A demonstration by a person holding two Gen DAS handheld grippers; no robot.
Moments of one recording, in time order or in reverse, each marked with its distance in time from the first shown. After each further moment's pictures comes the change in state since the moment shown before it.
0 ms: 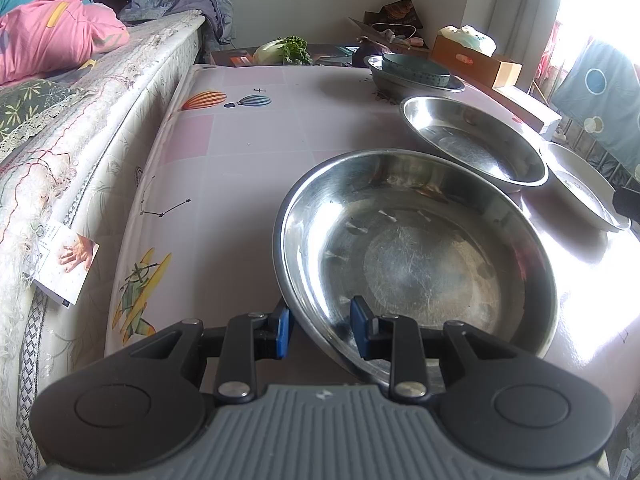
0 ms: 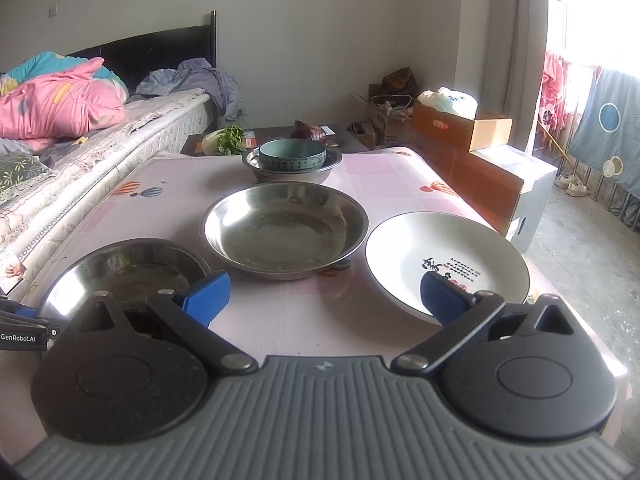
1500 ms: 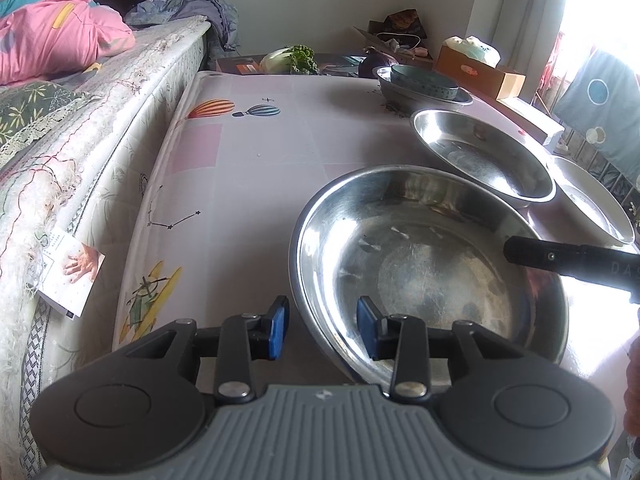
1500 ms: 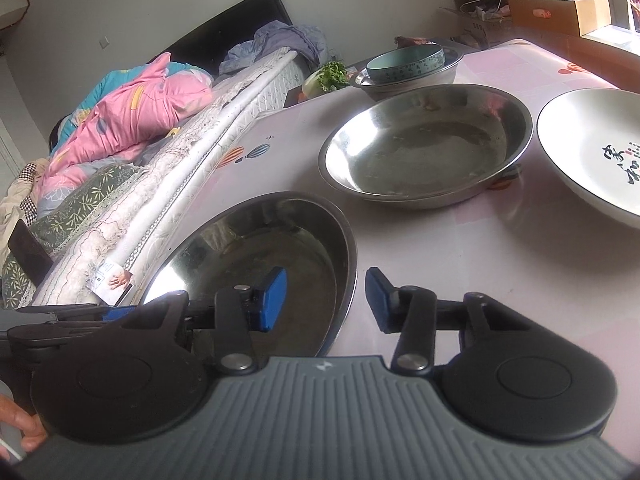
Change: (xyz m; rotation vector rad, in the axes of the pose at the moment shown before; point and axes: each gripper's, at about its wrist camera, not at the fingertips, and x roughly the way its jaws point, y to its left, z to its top) left arm 0.004 0.009 0.005 -0.020 -0.035 0.003; right arm 0.088 0.035 -0.024 0.238 0.188 0.434
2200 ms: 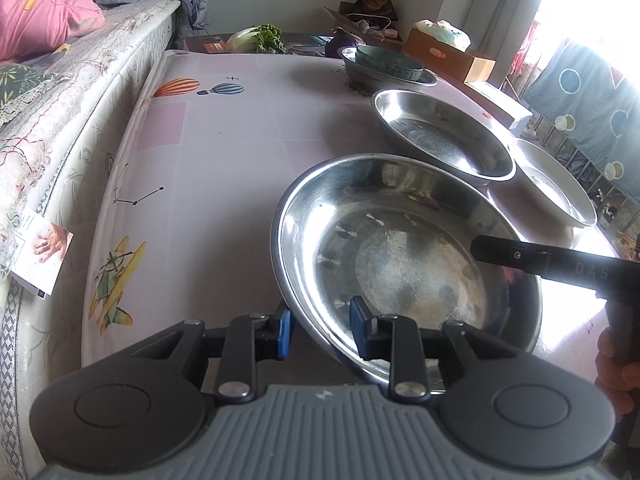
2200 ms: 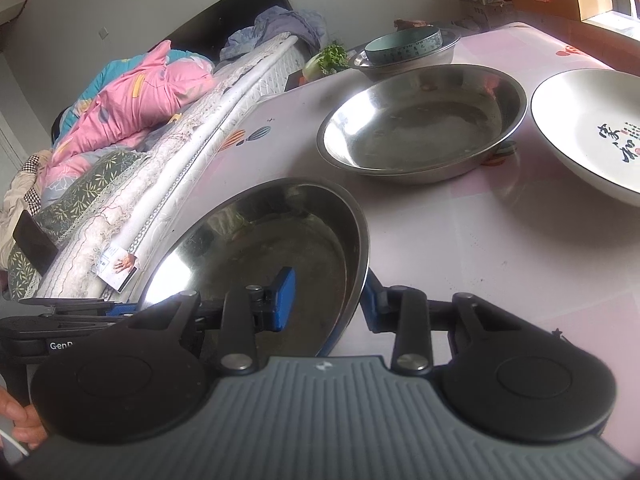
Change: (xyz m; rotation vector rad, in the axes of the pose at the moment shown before) left arm -0.007 -0.007 -0.005 0.011 0.073 -0.122; right arm -0.010 -0.005 -0.008 0.004 0.049 0.009
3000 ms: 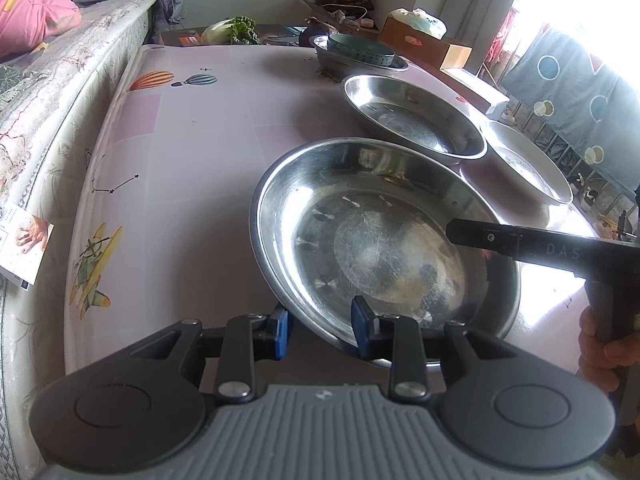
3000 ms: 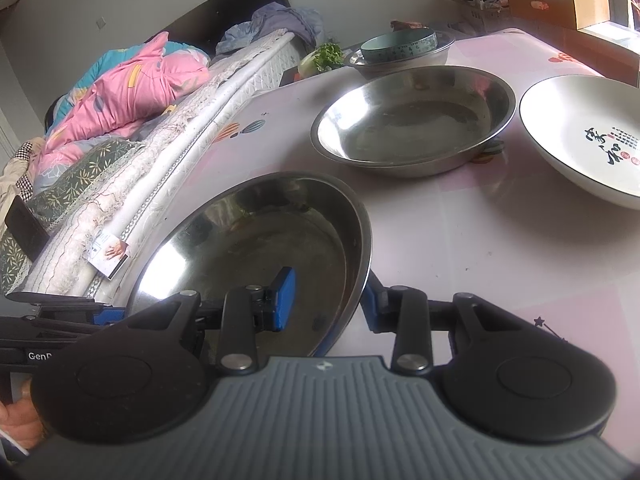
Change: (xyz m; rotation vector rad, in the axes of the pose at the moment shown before) left arm -0.005 -0.010 -0.010 0.033 0.024 -0.052; right arm -0.008 0.003 -0.005 -0.033 0.005 -0.034
